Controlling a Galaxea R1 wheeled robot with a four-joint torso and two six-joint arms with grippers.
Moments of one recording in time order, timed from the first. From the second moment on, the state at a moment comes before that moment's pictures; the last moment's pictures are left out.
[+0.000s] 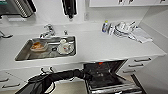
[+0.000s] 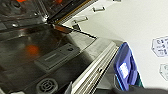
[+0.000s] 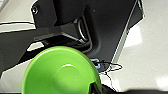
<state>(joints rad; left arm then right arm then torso) 0.38 2.87 -1.95 -0.36 0.48 0.08 -1.44 2.60 -2.08 -0.06 0.11 0.15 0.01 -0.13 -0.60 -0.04</state>
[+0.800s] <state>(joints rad) 0.74 2.41 -1.71 -0.28 0.47 0.11 -1.31 2.17 -1.52 -0.06 0.14 0.15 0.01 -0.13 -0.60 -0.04</state>
